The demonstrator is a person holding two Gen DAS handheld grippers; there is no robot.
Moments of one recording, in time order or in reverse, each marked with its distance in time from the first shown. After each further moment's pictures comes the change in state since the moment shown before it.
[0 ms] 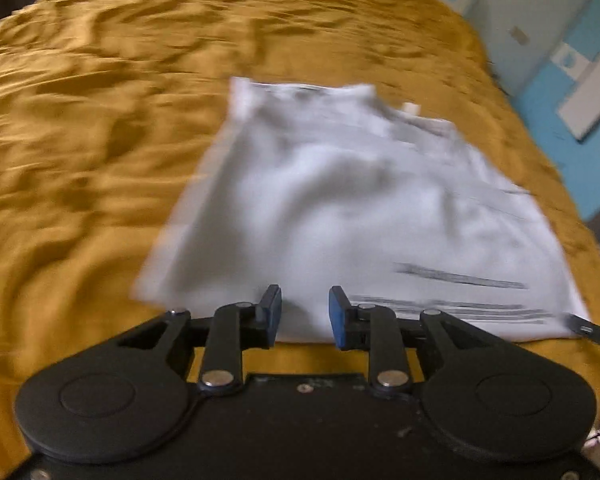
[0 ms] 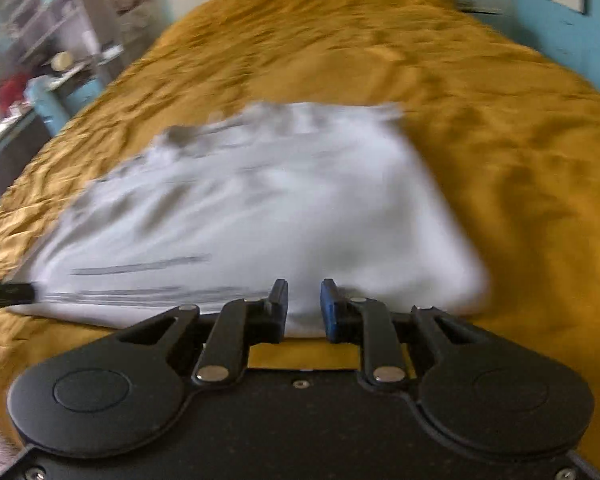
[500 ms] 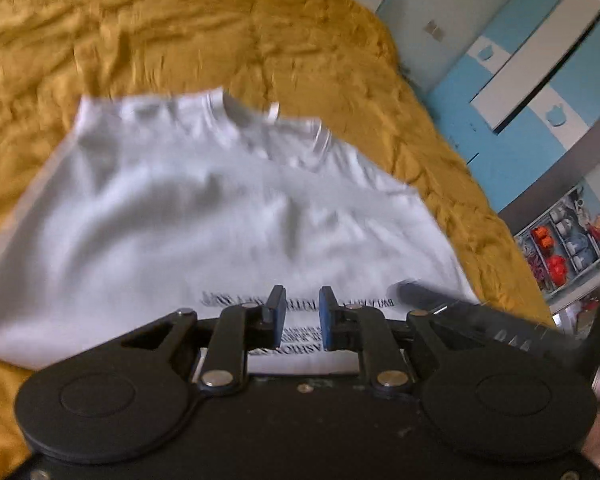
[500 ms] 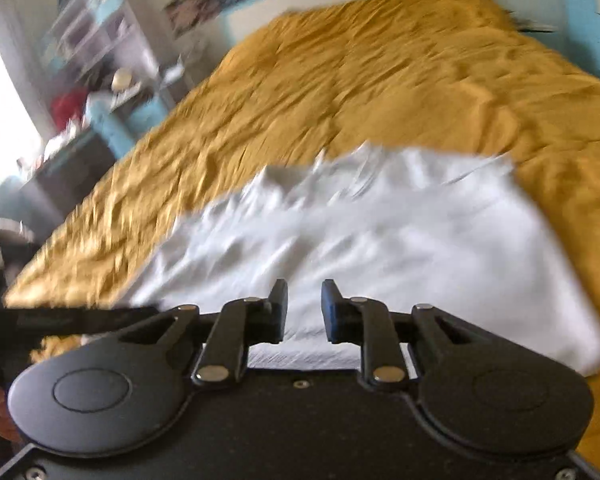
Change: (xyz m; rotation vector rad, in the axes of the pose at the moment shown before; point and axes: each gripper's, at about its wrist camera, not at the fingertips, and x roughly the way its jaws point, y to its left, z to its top) left arm 0.021 -0.104 0.013 0.065 0.034 -0.289; right arm 0.011 0.093 0.034 -0.043 -0.030 0.219
